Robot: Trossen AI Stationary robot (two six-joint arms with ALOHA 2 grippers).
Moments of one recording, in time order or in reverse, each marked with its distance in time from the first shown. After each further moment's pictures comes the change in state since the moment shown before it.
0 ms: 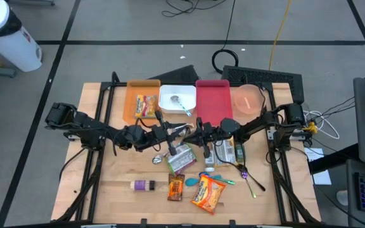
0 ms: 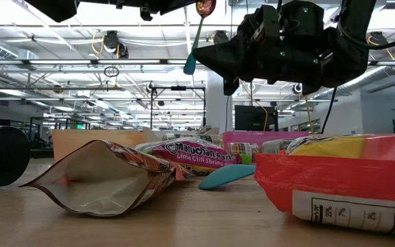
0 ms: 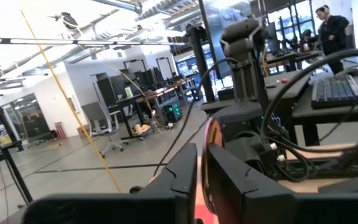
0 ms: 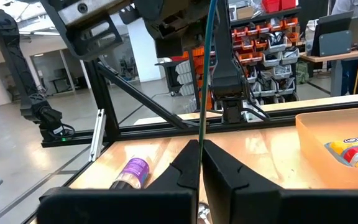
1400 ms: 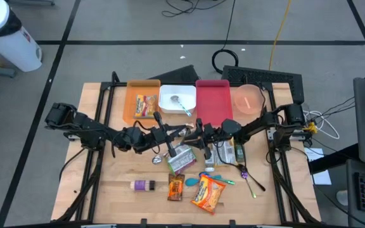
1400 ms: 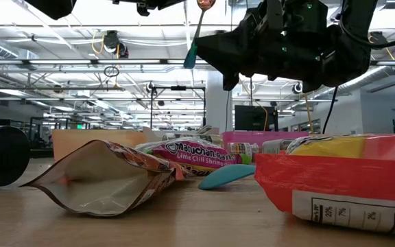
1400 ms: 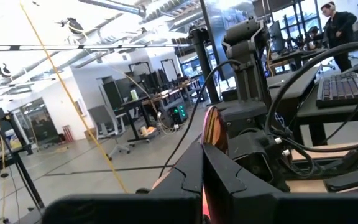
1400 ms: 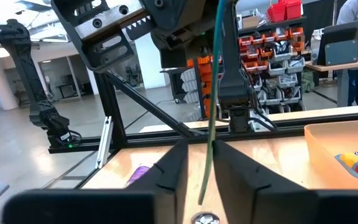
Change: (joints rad) left arm -0.029 0.000 0.001 0.027 -0.045 0.046; right arm 0.022 0.000 0.001 0.039 0.003 0.001
